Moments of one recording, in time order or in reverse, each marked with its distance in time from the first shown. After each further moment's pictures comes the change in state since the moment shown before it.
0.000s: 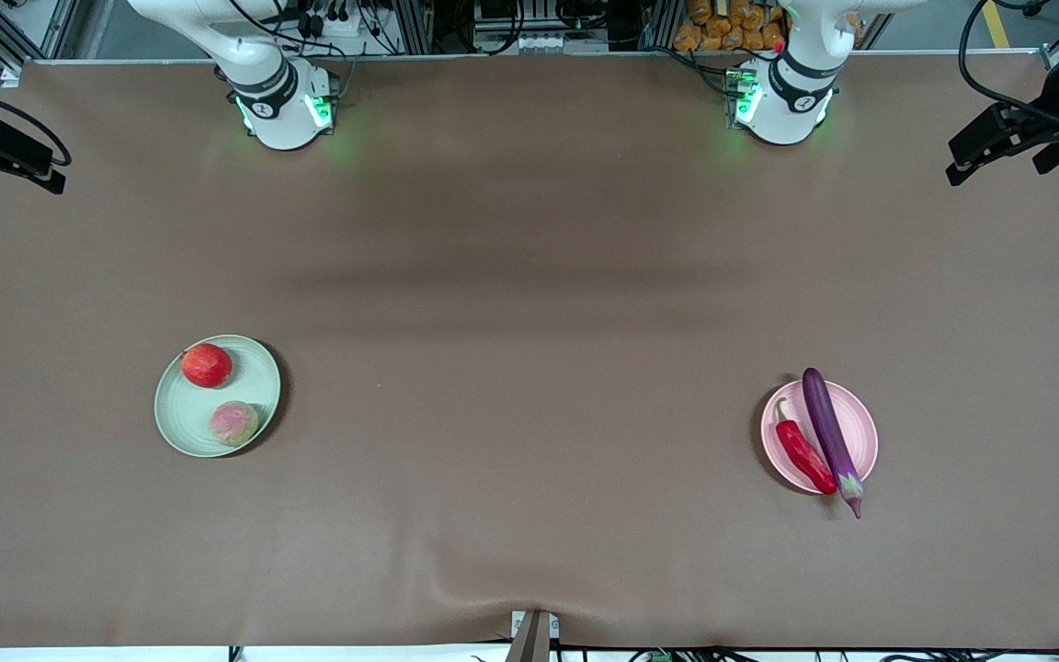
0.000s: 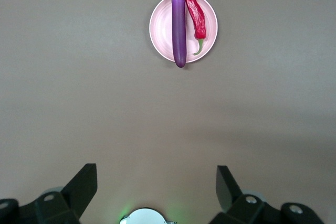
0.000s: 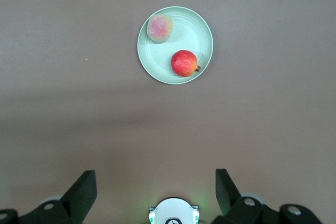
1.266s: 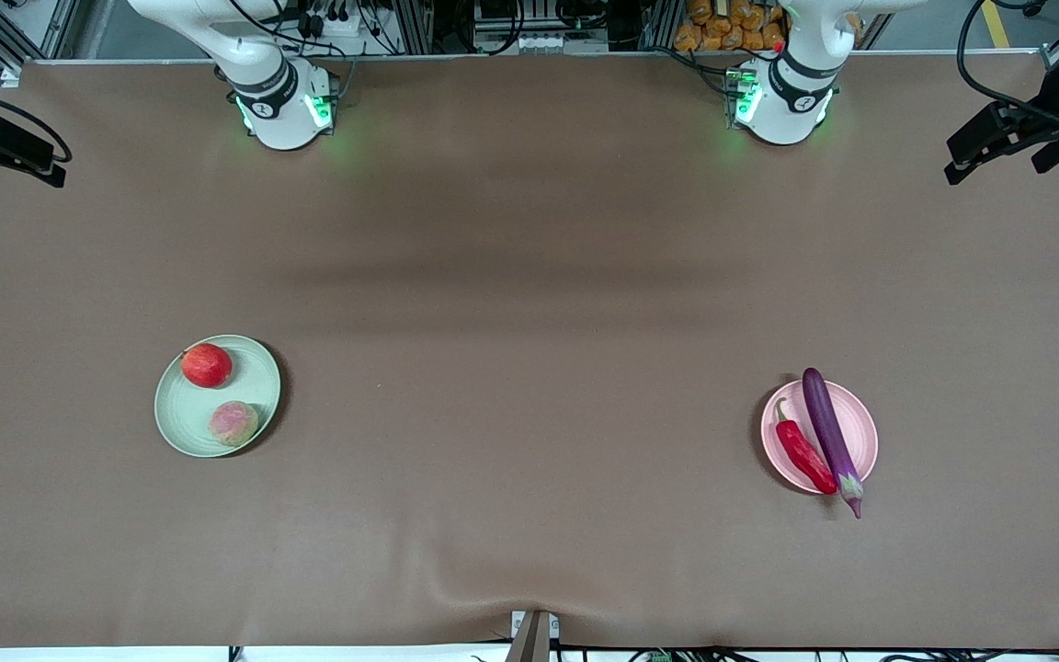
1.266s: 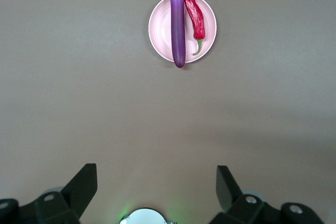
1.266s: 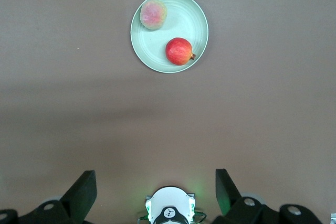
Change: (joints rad) left arm -0.001 0.000 -0.001 0.007 0.000 -0.001 0.000; right arm 0.001 0.002 -0.006 -0.002 -0.016 -0.047 -0.001
